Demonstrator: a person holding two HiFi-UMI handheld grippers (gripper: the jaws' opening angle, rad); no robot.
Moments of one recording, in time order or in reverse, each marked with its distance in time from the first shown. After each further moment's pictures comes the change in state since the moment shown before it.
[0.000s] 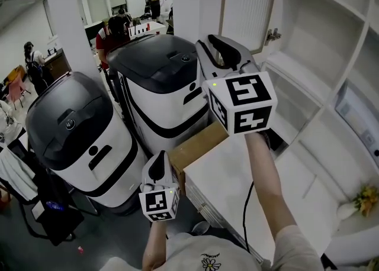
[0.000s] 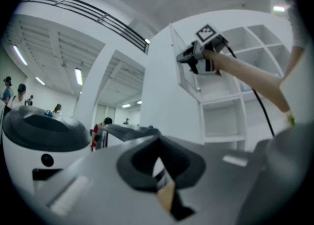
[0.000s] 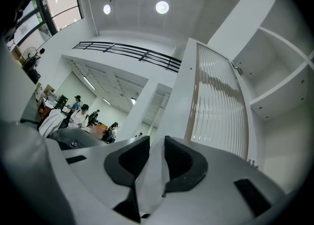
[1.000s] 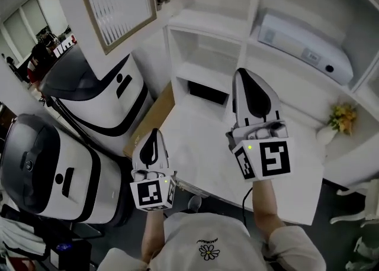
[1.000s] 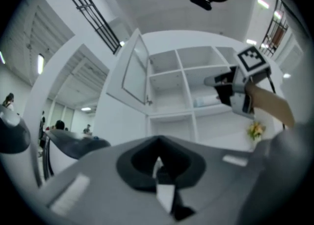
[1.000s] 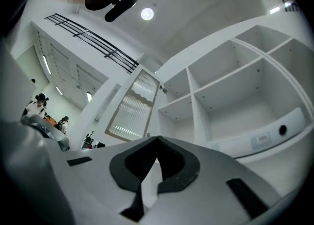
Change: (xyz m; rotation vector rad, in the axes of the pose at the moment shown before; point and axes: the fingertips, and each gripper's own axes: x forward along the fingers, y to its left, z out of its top) left arm 0.001 -0.185 0.050 0.014 -0.125 -0.450; right arm -0.304 -0.105 -0.049 -0.008 -0.020 -0.572
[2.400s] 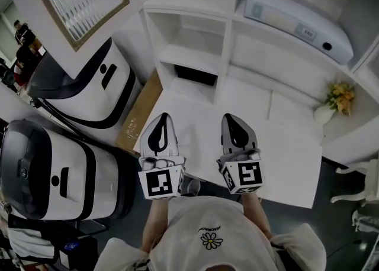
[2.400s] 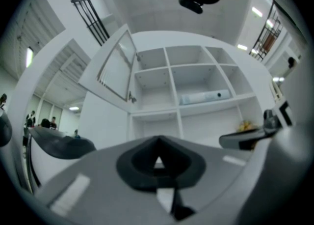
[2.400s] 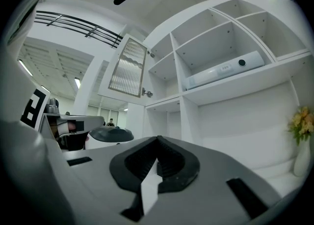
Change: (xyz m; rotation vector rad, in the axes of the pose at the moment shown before) left arm 0.033 -0.065 -0.006 -0.020 -0.029 -0.115; right arm -0.108 0.005 -0.178 0.141 0.344 -0.091
